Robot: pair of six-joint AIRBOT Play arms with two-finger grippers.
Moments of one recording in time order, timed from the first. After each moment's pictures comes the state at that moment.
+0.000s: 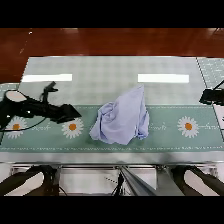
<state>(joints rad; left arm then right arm) 0.04 -1.20 0.69 0.73 -1.23 -1.18 -0.31 -1.09 1.11 -1.57 1.31 1.44</state>
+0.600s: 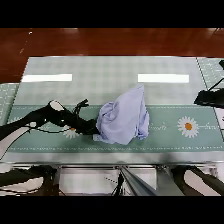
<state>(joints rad) -0.29 -1.44 0.65 0.56 -1.09 -1.14 -0.32 -1.11 1.06 -1.46 1.32 1.40</state>
